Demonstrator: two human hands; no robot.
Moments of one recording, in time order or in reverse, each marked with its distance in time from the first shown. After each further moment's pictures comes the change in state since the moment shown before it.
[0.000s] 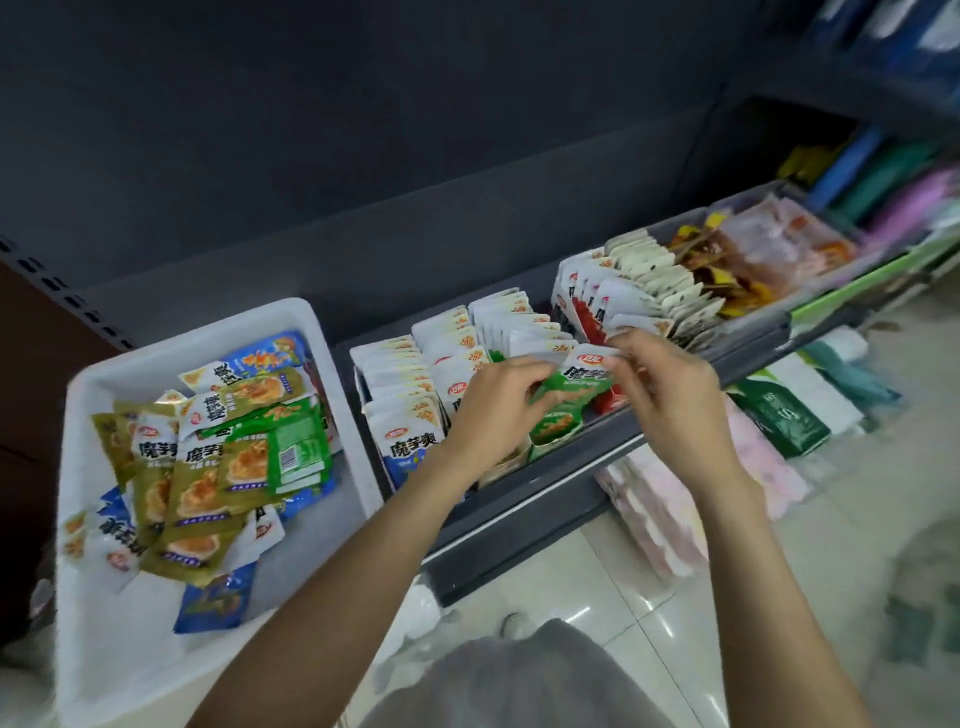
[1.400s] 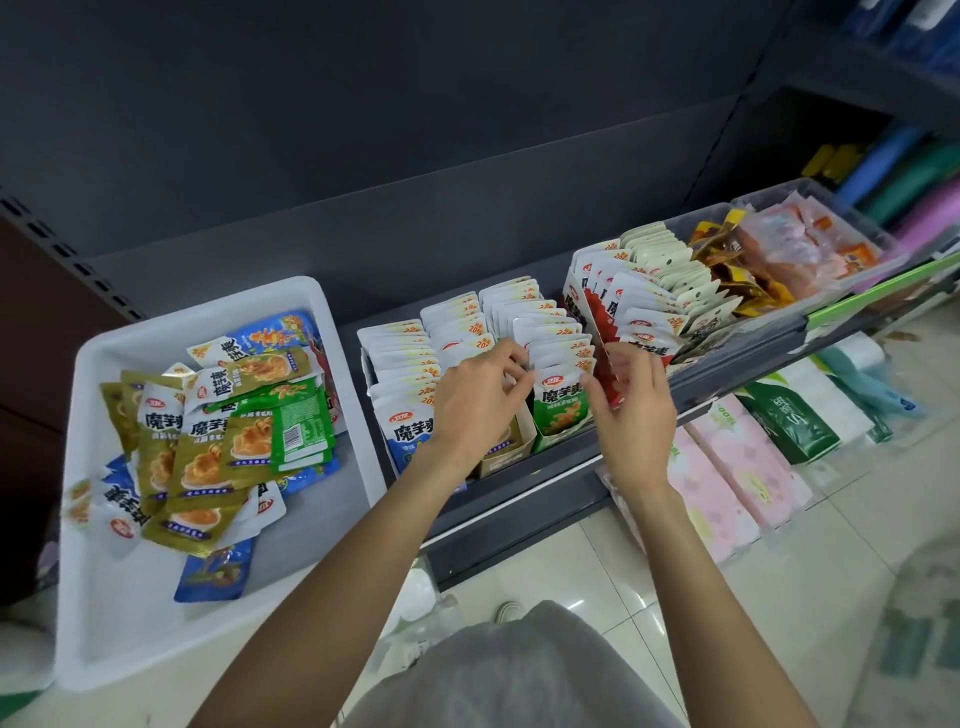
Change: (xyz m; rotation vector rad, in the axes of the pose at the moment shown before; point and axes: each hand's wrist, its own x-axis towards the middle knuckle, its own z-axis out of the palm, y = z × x) left_hand -0.010 -0.018 0.003 0.115 0.106 -0.258; right_hand -0.023 0.021 0.069 -0.021 0.126 0.368
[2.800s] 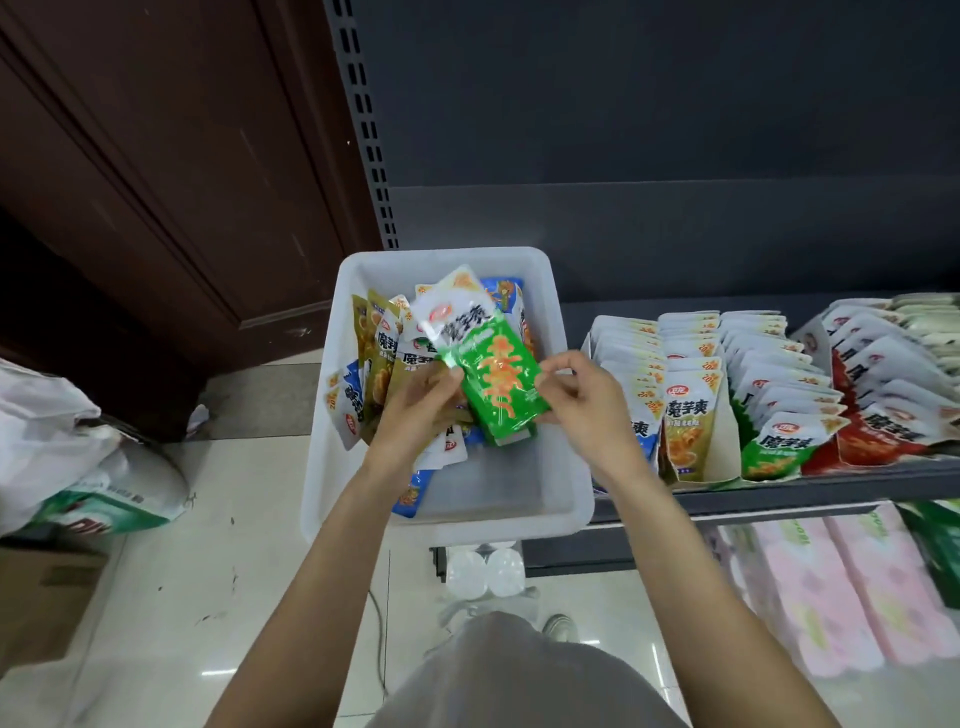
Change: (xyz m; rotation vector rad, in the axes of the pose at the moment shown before) left_hand -0.126 -0.164 -0.155 -0.971 0.223 -0.802; right_hand -0.063 -0.207 0.105 0.498 -0.768 0.103
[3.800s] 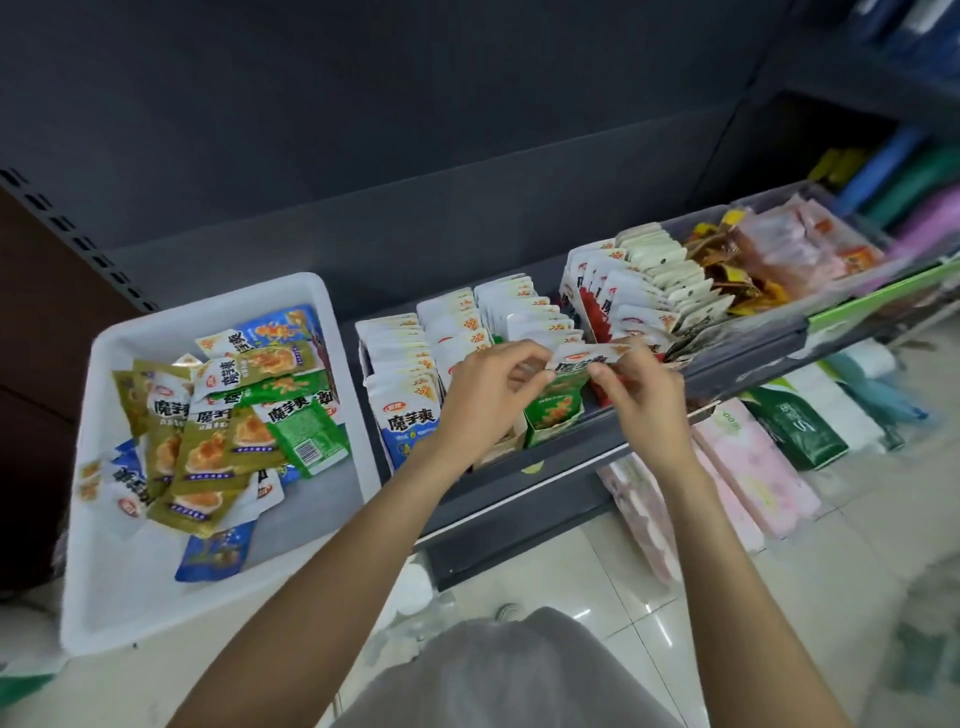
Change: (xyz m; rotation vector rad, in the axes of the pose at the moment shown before) left_hand -0.026 -0.002 0.265 0.713 -0.379 0.837; right_hand -0.063 0.106 -0.236 -0.276 0.494 -0.327
